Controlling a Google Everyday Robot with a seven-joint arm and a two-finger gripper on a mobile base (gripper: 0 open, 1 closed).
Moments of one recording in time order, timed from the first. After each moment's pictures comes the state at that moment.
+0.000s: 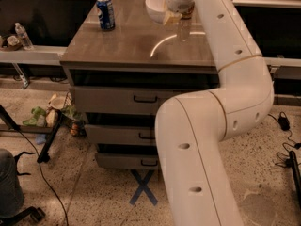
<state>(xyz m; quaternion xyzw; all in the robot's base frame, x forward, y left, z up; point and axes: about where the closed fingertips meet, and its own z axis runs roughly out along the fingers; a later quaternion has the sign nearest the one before) 0.846 -0.074 0.924 -0.75 0.58 -0.15 0.28</state>
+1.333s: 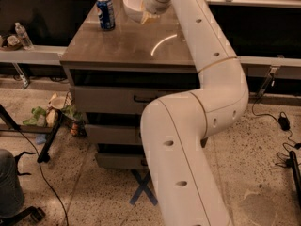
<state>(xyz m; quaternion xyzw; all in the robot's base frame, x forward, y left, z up) 0.865 0.003 0.916 -0.77 0.54 -0.13 0.32</state>
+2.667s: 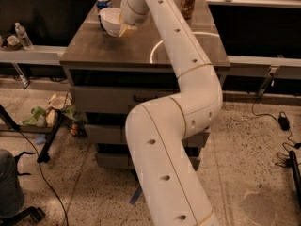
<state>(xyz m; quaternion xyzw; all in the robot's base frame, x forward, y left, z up) 0.852 0.091 0.876 -0.80 0.50 -0.05 0.33</state>
